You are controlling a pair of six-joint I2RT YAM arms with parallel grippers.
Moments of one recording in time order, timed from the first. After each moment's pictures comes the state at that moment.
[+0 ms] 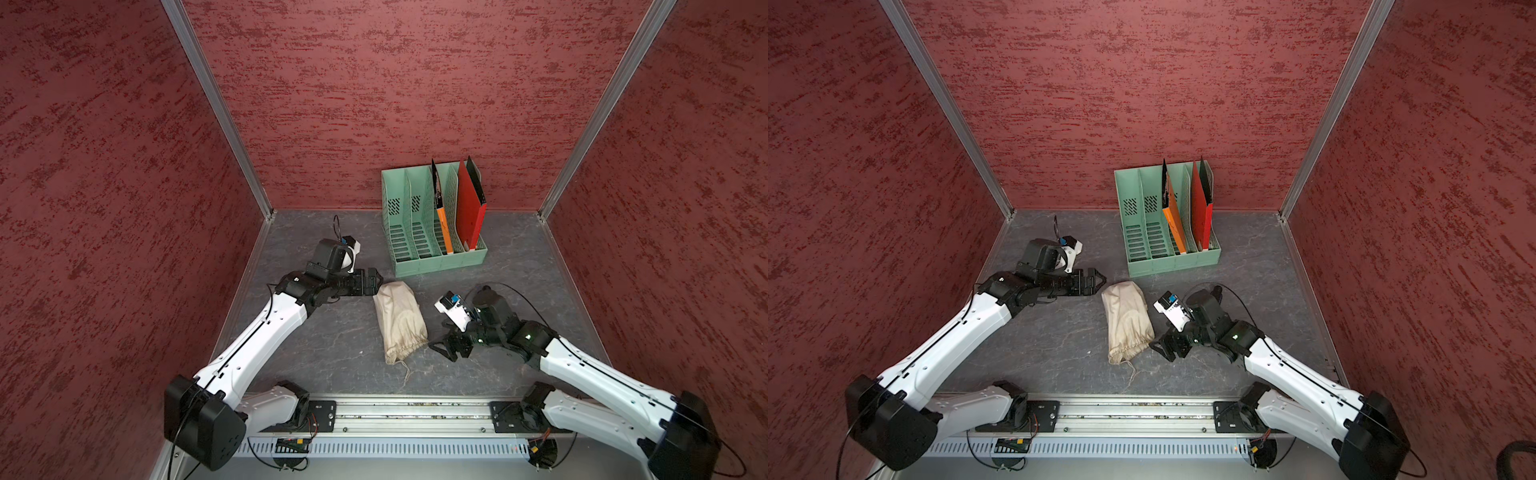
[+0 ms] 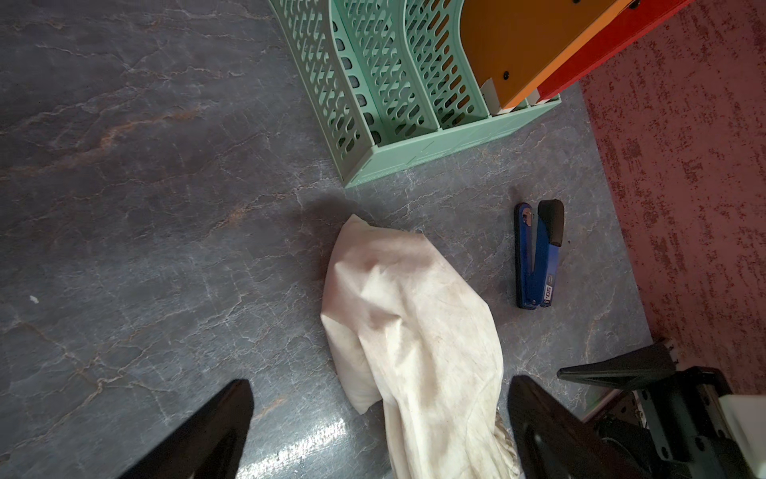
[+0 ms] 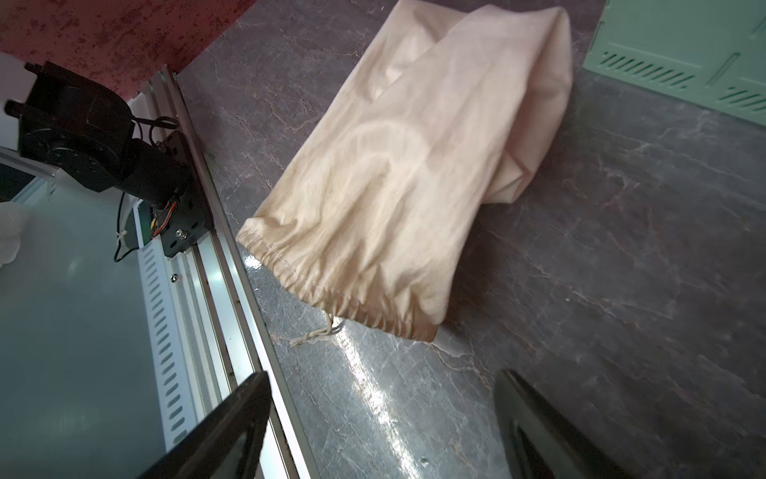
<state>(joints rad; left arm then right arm) -0.41 1.18 1.04 -0.66 0.25 -0.42 0.76 0.98 0.61 -0.39 -0.38 0.07</state>
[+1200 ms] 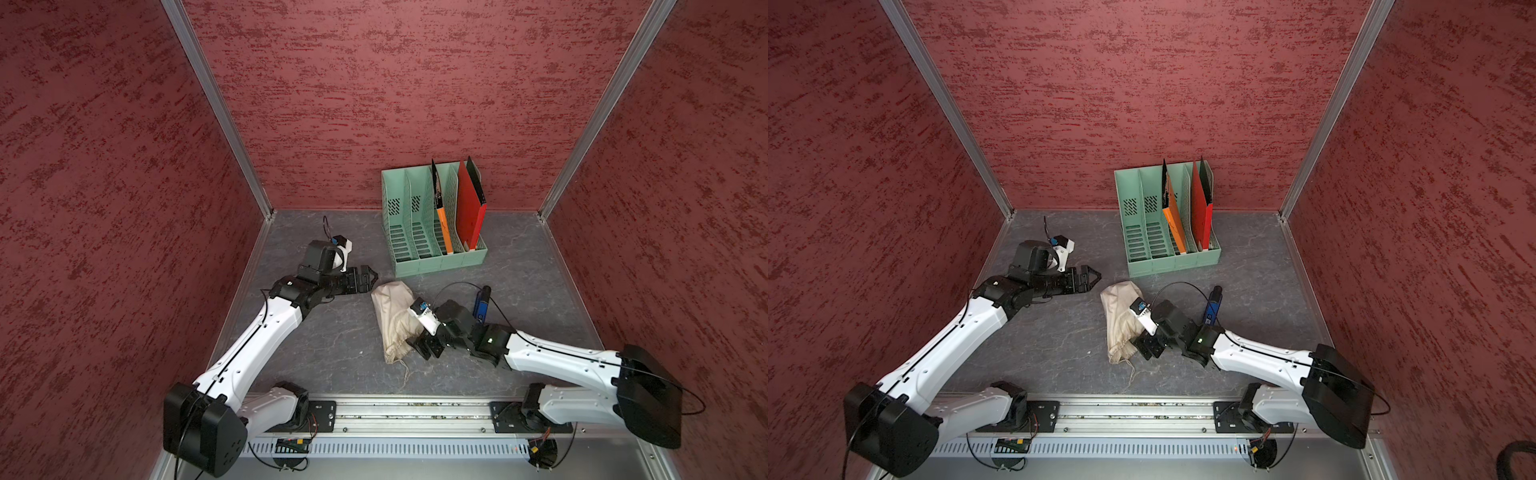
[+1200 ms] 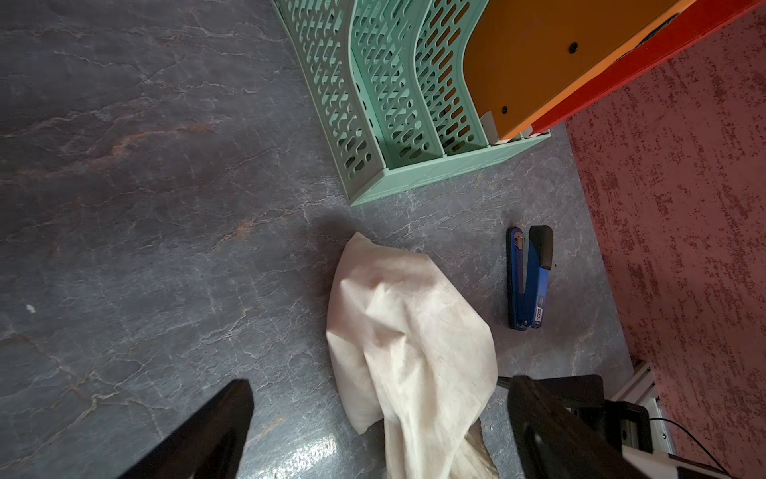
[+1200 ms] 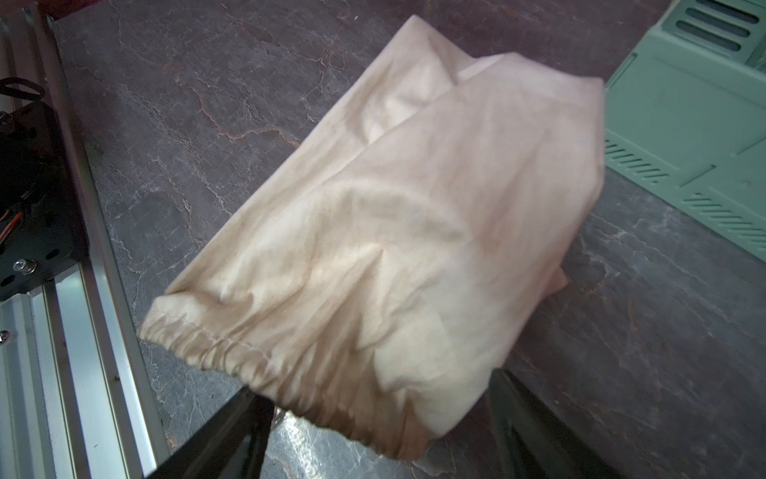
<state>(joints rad) -0.34 1.15 0.98 -0.59 0.29 -0.43 0.98 1.25 0.63 -0.08 -0.03 0.06</state>
